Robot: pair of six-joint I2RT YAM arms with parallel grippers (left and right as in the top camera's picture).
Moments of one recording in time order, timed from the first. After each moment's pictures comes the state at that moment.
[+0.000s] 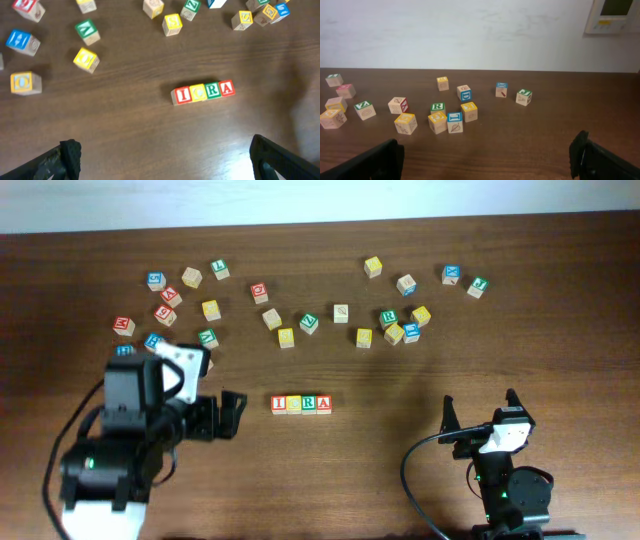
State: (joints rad) left arm -0.06 0.96 1.04 -1.01 0.21 0.02; right arm 0.02 0.01 0.01 -0.07 -0.01 0.02
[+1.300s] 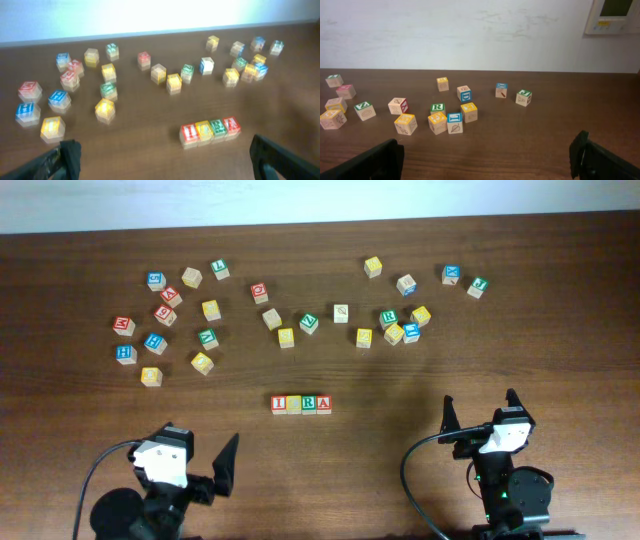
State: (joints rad) left arm 0.09 0.18 0.53 -0.72 0.33 0.06; right arm 0.02 0.01 0.01 -0.07 -0.01 0.02
